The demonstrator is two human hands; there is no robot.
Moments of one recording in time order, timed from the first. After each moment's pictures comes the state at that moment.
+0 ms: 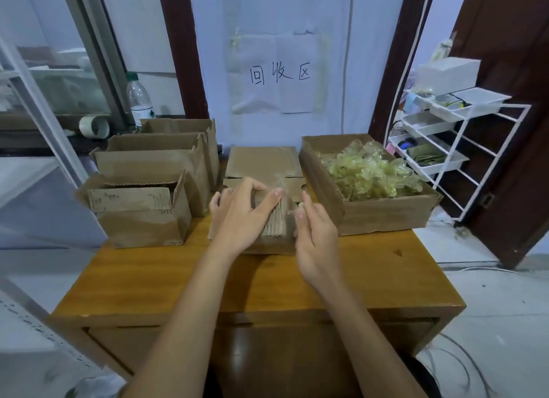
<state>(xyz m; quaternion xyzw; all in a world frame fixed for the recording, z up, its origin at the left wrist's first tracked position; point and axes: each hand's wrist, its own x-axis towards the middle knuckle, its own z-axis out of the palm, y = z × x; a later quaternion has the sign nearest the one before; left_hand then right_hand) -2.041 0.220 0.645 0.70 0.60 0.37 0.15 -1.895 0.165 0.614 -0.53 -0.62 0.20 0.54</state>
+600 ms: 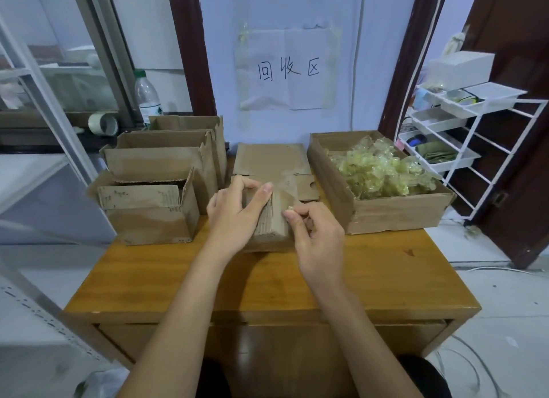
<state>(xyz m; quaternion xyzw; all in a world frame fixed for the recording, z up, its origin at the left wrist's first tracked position) -2.065 0.217 0.642 0.66 0.56 0.46 0.20 -1.909 0.172 0.605 -0.50 -0.62 0.06 0.60</state>
